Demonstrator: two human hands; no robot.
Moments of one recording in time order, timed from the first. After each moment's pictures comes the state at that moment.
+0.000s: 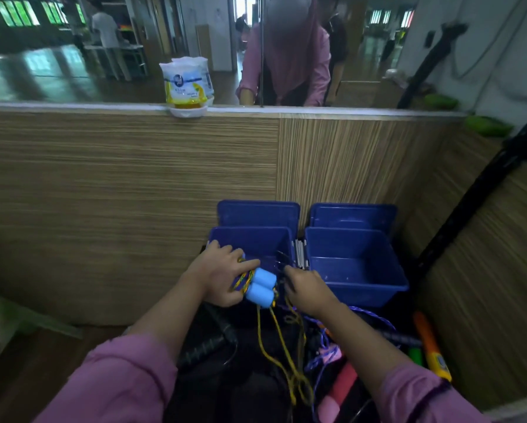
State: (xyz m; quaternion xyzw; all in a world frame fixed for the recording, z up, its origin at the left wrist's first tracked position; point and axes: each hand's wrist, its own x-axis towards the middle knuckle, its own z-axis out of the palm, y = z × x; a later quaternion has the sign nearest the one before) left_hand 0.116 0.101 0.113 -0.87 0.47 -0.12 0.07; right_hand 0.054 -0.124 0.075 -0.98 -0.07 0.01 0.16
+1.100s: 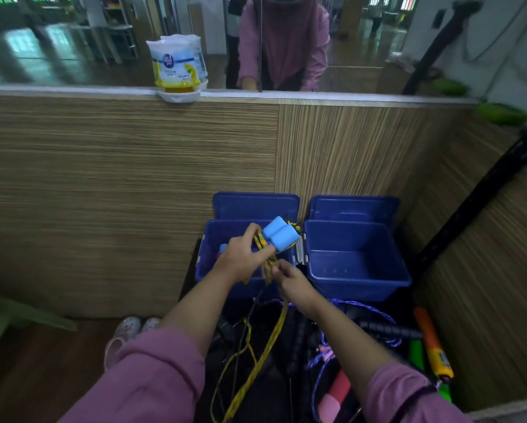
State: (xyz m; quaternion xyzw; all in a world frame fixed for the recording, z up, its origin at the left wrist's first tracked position) left_hand 0.128 0.043 0.101 -0.89 0.16 0.08 -0.43; right_hand 0.071 -0.099 0.053 -0.77 0.09 0.09 0.62
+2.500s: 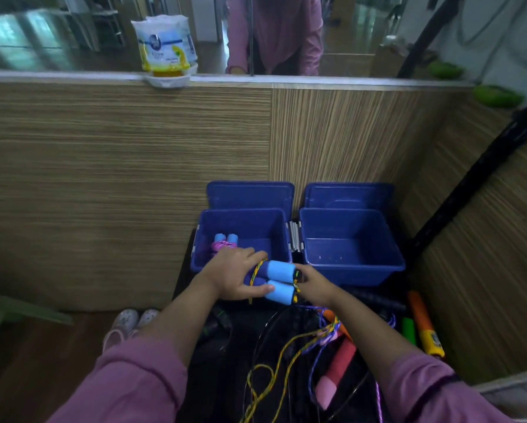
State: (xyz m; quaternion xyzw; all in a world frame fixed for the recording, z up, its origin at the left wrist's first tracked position) left_hand 0.114 0.070 0.069 -0.87 0.46 -0.06 -0.13; right_hand 0.049 -0.142 0.038 -0.76 -0.03 0.15 0.63
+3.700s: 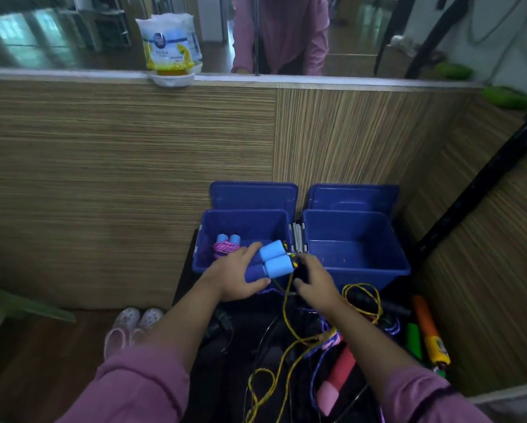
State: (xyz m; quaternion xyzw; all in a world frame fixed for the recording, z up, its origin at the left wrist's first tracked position) left_hand 0.104 0.067 0.069 -0.93 0.27 0.10 -0.21; right_hand 0.048 -0.144 0.031 -0.91 0.07 0.00 0.41
